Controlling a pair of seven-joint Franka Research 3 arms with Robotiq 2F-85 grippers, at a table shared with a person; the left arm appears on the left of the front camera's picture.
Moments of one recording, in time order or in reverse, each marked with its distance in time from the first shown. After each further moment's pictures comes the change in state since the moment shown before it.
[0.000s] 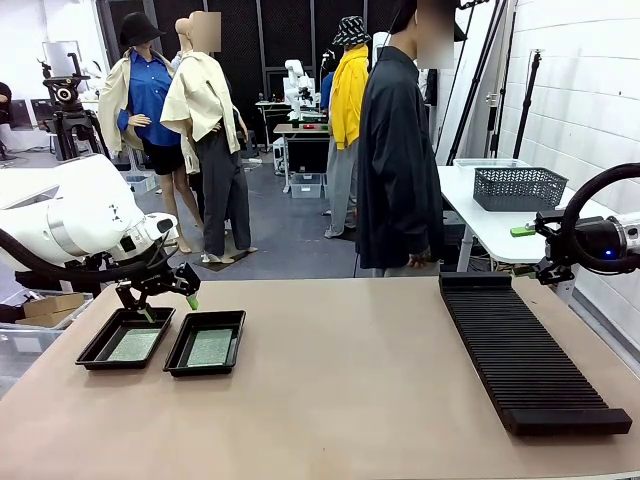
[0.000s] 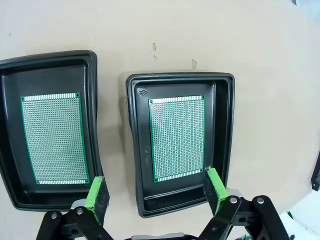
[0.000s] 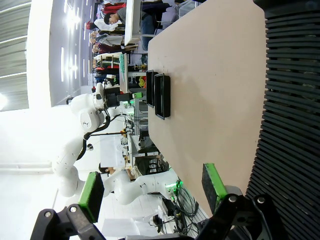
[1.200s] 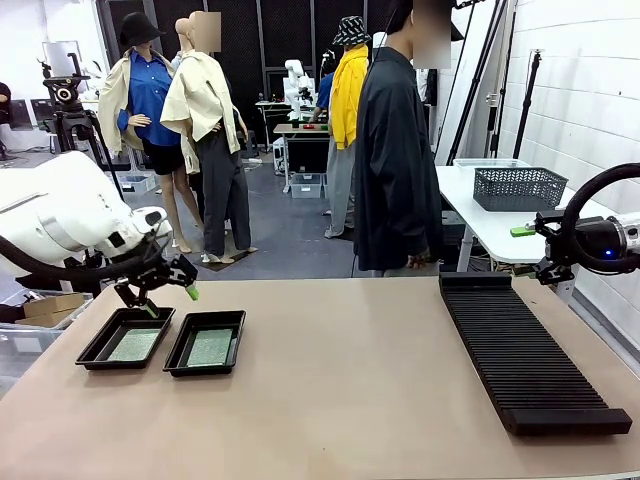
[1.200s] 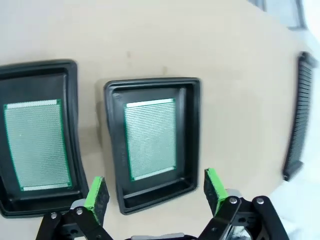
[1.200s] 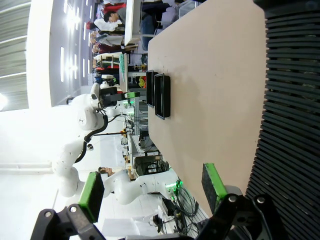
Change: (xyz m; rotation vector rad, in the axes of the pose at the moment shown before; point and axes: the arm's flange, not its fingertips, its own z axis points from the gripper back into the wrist) left arm 0.003 0.020 0.022 -0.214 -0.026 0.009; right arm 0.000 0.000 0.000 0.000 0.000 0.000
